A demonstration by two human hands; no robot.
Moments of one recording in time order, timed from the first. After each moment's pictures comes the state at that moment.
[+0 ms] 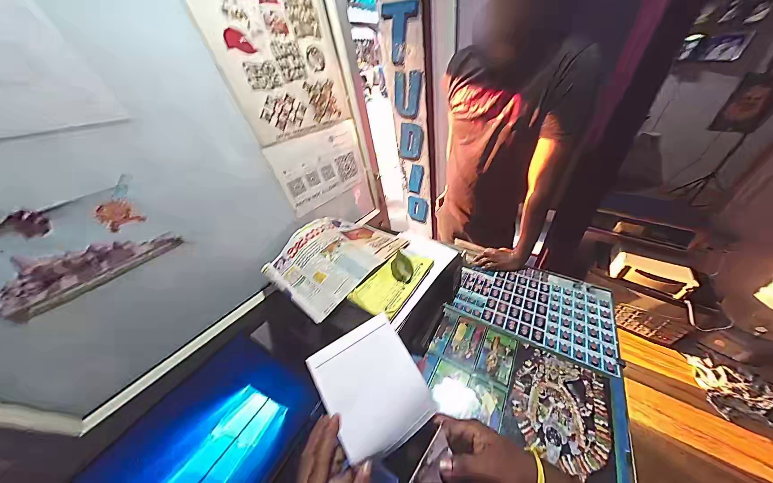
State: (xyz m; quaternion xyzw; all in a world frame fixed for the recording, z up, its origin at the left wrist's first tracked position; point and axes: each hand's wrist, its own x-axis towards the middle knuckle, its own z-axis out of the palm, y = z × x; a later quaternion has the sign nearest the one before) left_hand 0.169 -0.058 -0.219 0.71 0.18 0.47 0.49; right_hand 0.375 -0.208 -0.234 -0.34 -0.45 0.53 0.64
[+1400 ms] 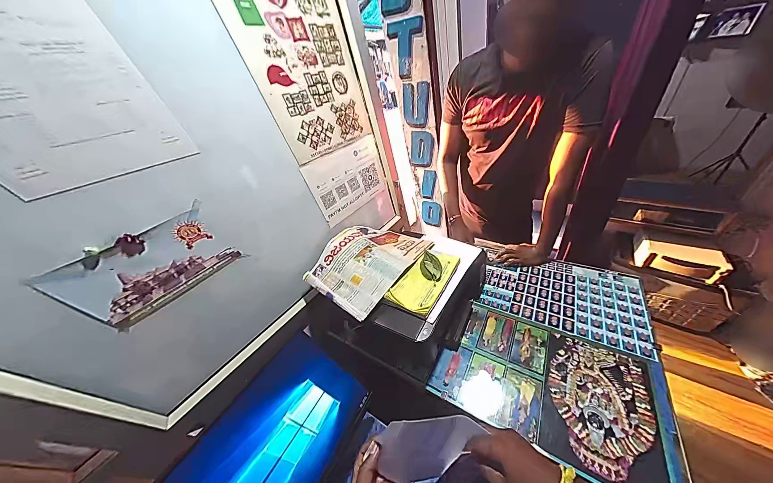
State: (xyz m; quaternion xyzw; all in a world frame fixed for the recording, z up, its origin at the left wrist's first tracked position) left_hand 0.150 -0.039 -0.256 0.34 0.27 0.49 0.76; right_hand 0.332 -0.196 -0.272 -0.70 -0.60 0.27 0.28
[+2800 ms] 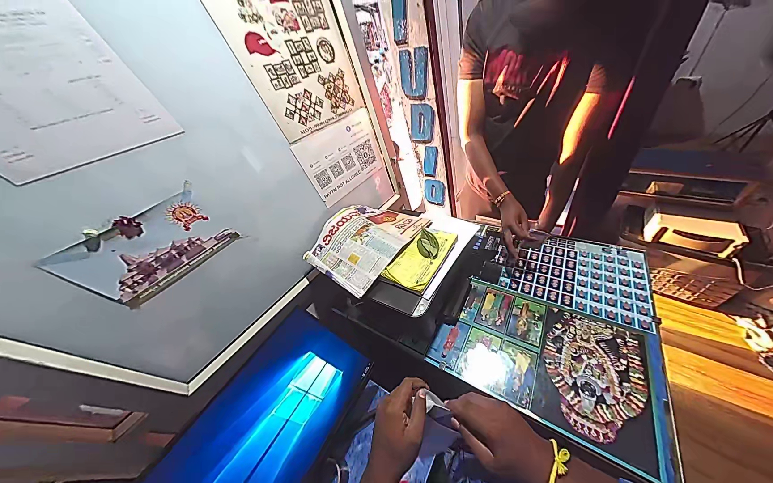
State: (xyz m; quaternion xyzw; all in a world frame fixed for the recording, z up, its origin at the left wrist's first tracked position) left_hand 0.175 -0.024 -0.236 0.89 0.17 0.31 0.30; right_hand 0.309 -0.196 -0.257 -0.64 -0.63 0.03 0.44
